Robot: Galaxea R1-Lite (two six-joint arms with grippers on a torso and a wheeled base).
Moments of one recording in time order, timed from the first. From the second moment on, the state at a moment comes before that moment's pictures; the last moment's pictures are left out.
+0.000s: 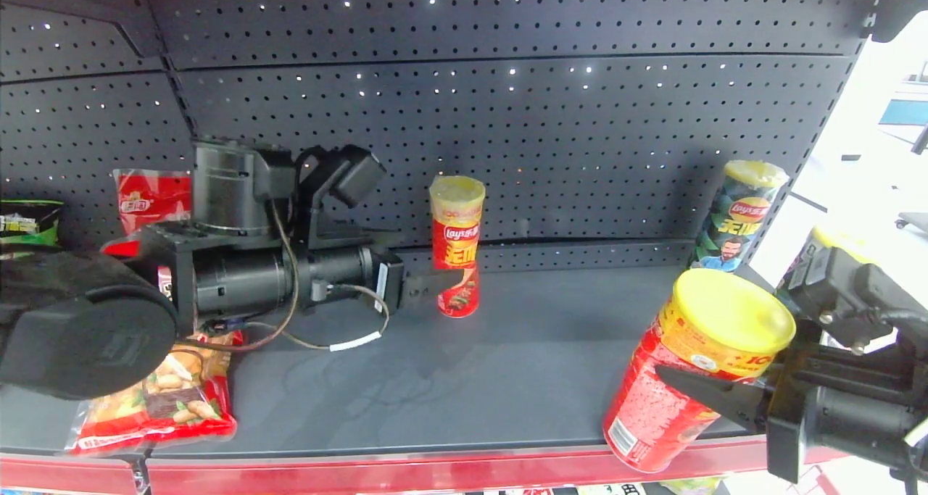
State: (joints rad) left arm -0.51 1.68 -0.90 -0.45 -0.30 0.05; right arm 0.60 1.23 -0.49 -0.36 0.11 -0.16
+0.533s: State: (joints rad) left arm -0.50 1.80 -0.95 -0.46 -0.29 0.05; right arm 0.60 1.23 -0.50 -0.36 0.11 -0.16
